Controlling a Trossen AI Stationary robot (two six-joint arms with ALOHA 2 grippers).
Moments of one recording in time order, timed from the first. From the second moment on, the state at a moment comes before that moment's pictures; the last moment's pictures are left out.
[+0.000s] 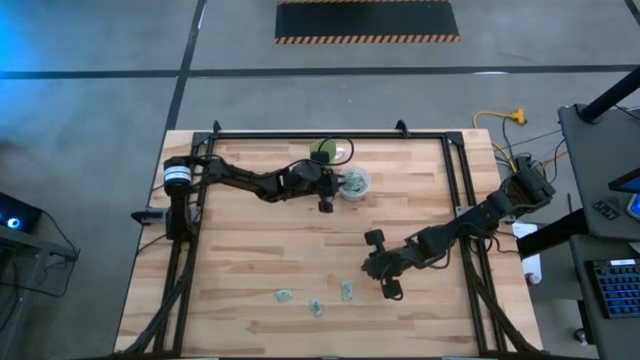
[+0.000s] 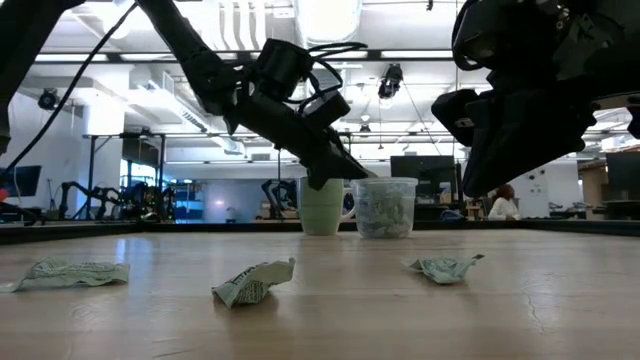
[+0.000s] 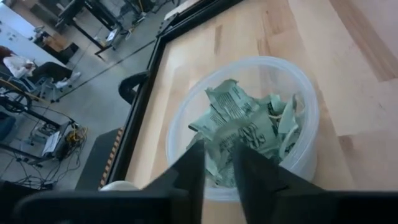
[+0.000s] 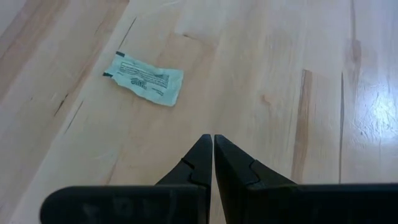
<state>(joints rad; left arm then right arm) 0.23 1.88 1.02 0.51 -0.17 0.56 0.43 1.56 0.73 -0.06 0.21 0.05</state>
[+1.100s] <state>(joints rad) -0.05 1.41 0.83 -0.22 0.06 0.37 0.43 1.57 0.65 0.25 -0.04 0.03</state>
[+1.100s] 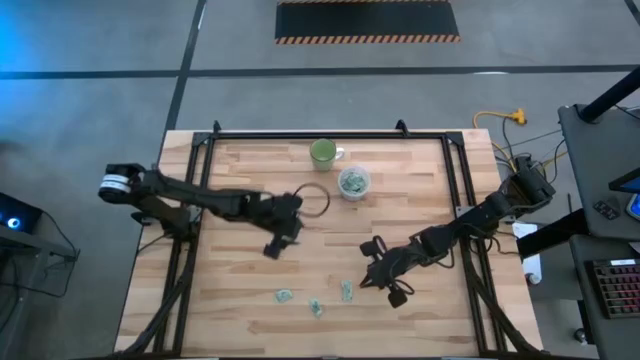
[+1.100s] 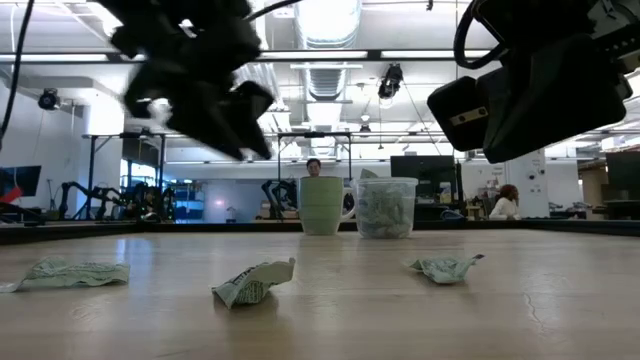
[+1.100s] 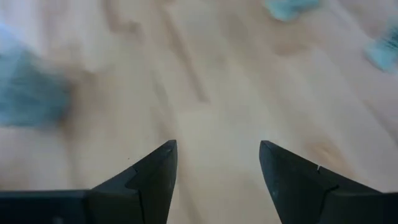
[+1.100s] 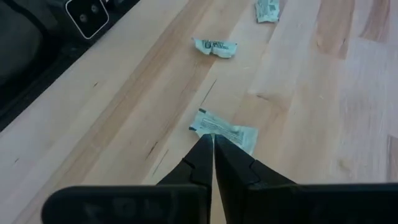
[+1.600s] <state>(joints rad) -0.27 1.33 0.64 -0.17 0.06 0.12 0.43 1.70 0.66 0.42 -0.04 0.00</state>
